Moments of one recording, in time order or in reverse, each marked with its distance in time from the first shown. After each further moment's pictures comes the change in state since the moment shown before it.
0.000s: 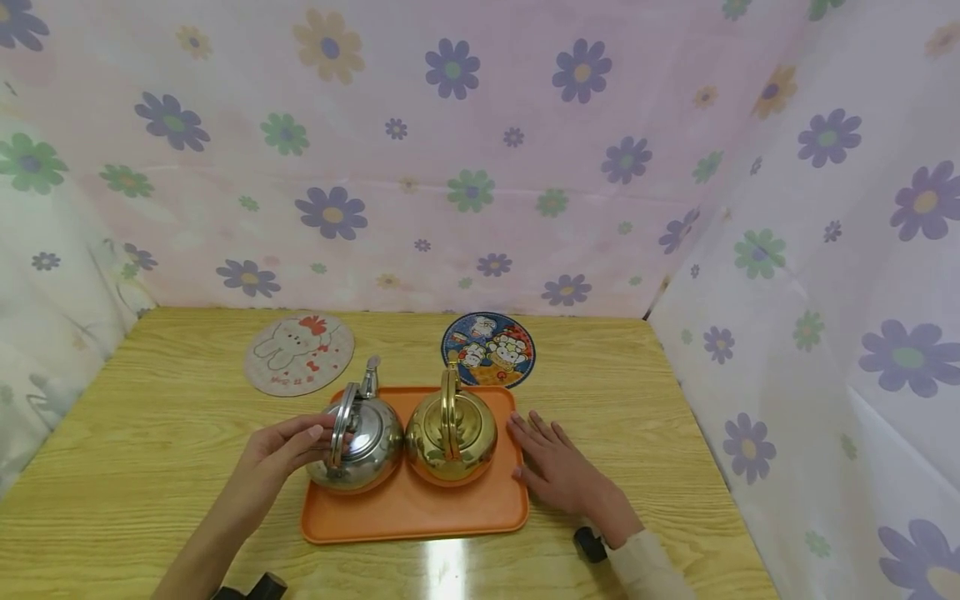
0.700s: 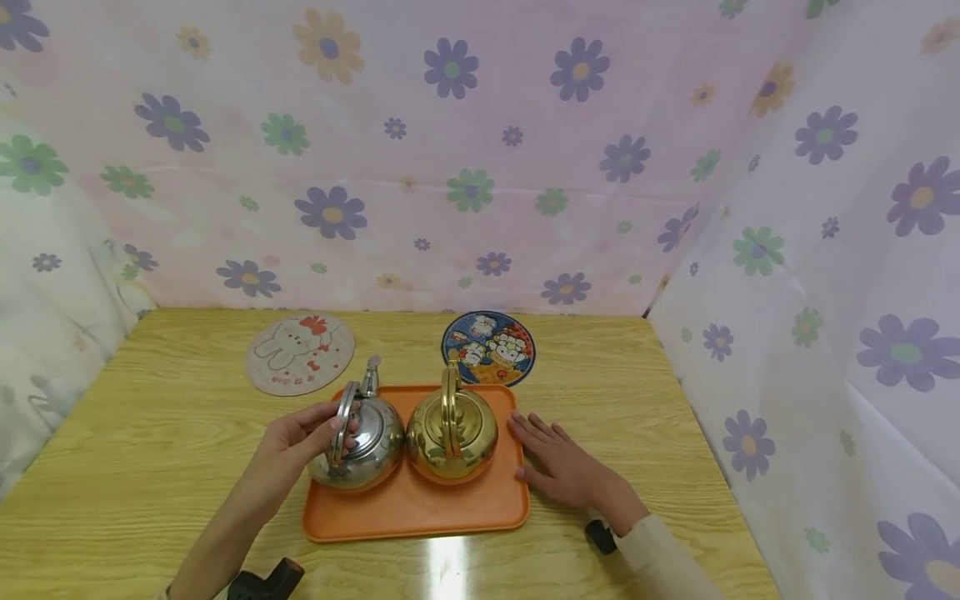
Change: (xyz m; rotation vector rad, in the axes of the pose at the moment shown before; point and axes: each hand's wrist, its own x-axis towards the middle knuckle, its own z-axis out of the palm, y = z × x) left_hand 0.012 0.001 0.007 0.002 -0.067 0.044; right_hand 0.001 0.008 -0.007 0.093 -0.088 -0.021
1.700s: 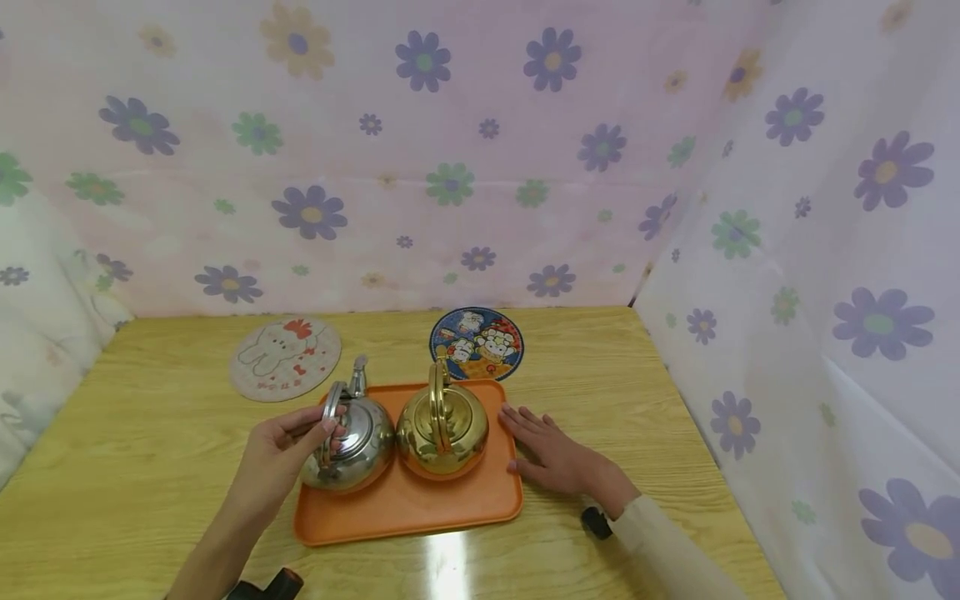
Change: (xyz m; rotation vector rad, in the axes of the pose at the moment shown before) left_hand 0.002 0.002 0.013 -0.039 0.158 -0.035; right_hand 0.003 0.003 -0.002 0.044 -0.023 -0.013
